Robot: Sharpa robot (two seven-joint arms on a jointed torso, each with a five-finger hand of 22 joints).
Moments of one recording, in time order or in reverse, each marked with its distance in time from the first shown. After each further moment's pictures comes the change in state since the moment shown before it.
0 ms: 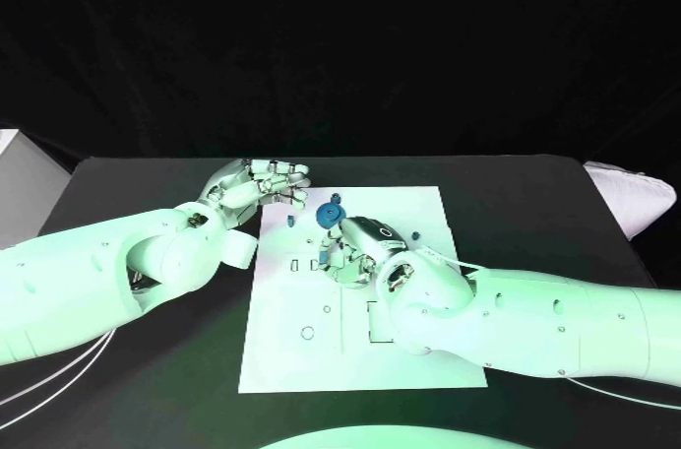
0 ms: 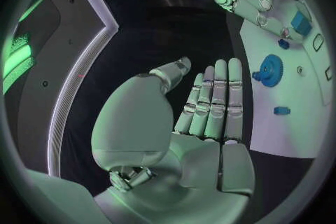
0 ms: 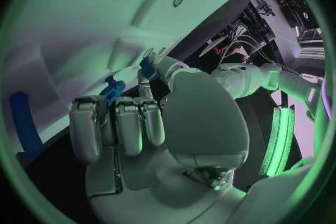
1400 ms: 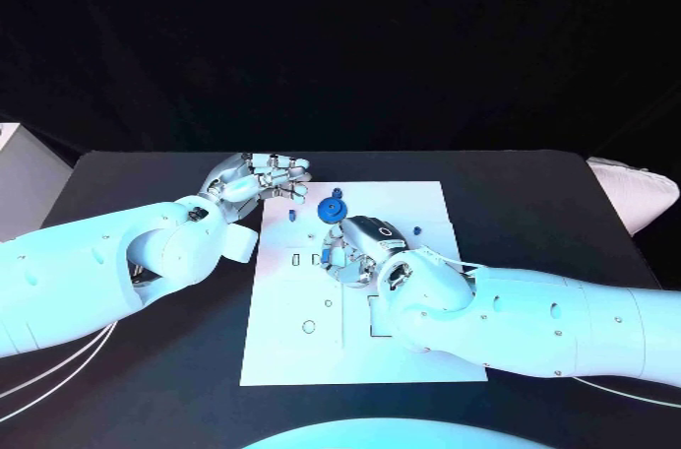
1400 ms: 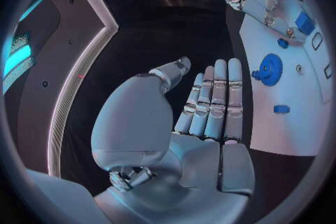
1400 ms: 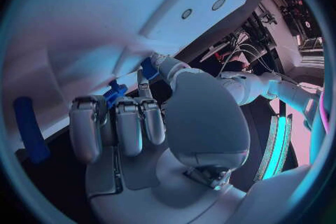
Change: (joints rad) left arm 0.000 -0.002 0.000 -0.001 -0.002 0.002 -0.003; left_hand -0.004 -0.004 0.003 -0.003 0.000 0.000 0.000 0.000 0.000 0.000 0.000 0.000 0.000 0.004 -0.004 0.012 0.004 0.000 -0.004 -0.004 0.009 0.005; right arm -0.021 0.008 0.000 -0.017 -0.077 0.021 -0.020; right_hand -0.033 -0.033 -0.009 0.008 -0.001 -0.054 0.018 -0.011 0.021 -0.004 0.007 -0.018 0.000 0.000 0.000 0.000 0.000 0.000 0.000 0.000 -0.011 0.000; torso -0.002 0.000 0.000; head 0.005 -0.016
